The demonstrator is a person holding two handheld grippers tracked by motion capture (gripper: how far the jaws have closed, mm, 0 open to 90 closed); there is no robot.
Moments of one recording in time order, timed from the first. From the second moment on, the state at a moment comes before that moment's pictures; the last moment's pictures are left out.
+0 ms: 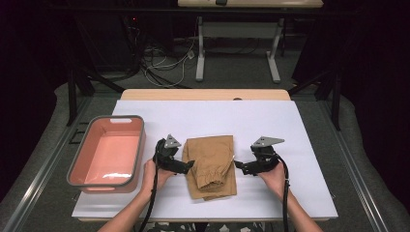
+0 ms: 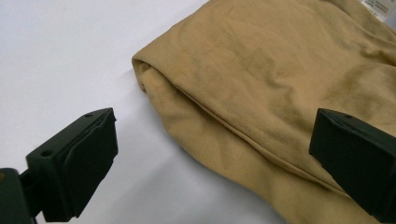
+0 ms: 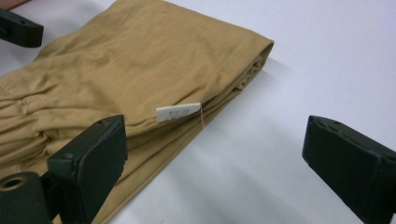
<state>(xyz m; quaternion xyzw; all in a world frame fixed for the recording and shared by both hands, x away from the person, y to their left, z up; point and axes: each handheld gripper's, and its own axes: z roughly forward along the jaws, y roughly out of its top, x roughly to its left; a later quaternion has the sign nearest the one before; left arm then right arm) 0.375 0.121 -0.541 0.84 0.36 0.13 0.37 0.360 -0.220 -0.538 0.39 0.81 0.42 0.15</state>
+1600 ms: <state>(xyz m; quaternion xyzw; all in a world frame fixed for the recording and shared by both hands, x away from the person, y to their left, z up) 0.388 0.091 -0.560 0.85 0.41 0.10 0.31 0.351 -0.225 -0.540 0.37 0.82 0.40 0.17</state>
